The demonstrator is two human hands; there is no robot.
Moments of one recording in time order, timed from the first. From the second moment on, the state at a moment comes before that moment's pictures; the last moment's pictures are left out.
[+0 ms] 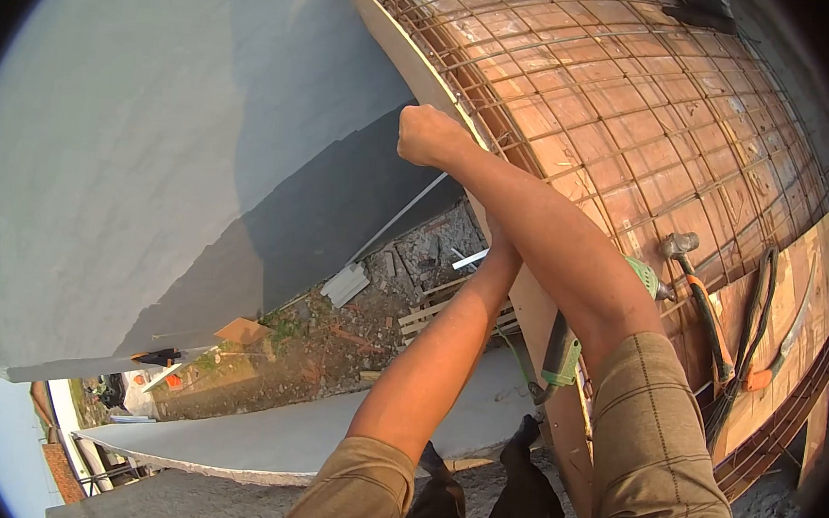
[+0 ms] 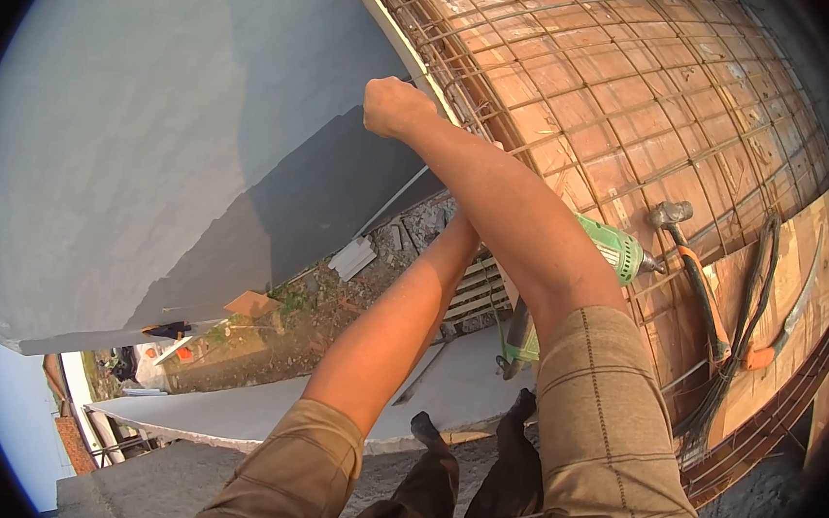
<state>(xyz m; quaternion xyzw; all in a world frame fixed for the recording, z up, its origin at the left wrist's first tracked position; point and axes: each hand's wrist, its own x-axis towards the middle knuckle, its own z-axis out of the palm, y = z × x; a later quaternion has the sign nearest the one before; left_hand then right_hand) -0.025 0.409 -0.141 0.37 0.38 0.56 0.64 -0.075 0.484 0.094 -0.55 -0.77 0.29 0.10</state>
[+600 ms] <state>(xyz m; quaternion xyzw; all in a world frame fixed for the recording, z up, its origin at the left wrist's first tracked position) -0.092 0.455 0.012 0.51 0.58 0.42 0.48 0.039 0.465 0.075 -0.49 -0.82 0.21 0.22</state>
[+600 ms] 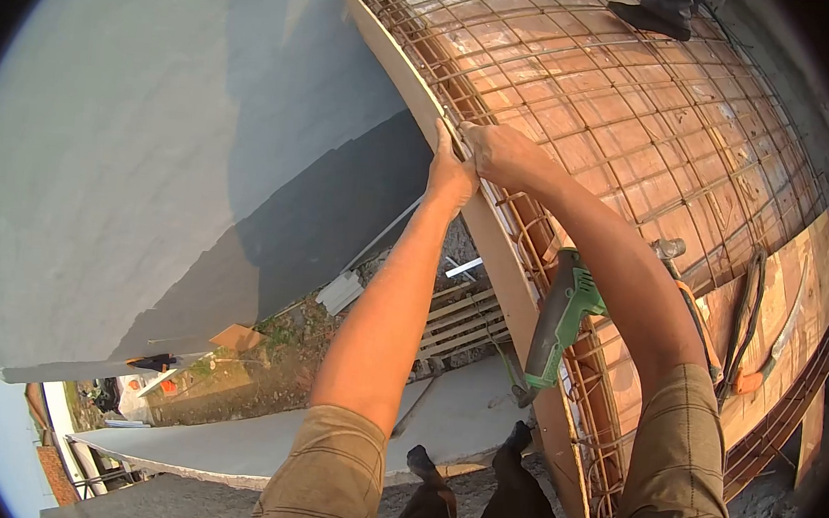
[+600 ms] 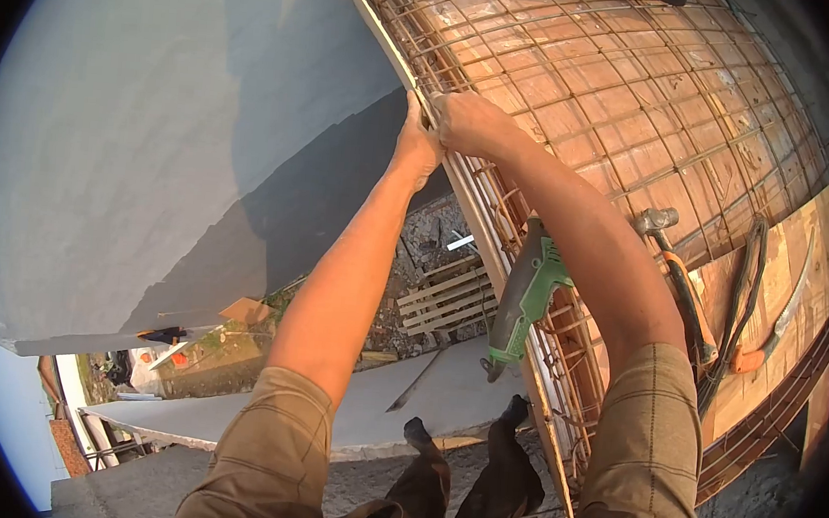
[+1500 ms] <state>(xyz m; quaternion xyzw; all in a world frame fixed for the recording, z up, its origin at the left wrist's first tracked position) -0.086 0.461 0.007 0.59 0.63 0.41 0.29 0.068 0.593 0.069 -0.57 -0.77 0.25 0.12</state>
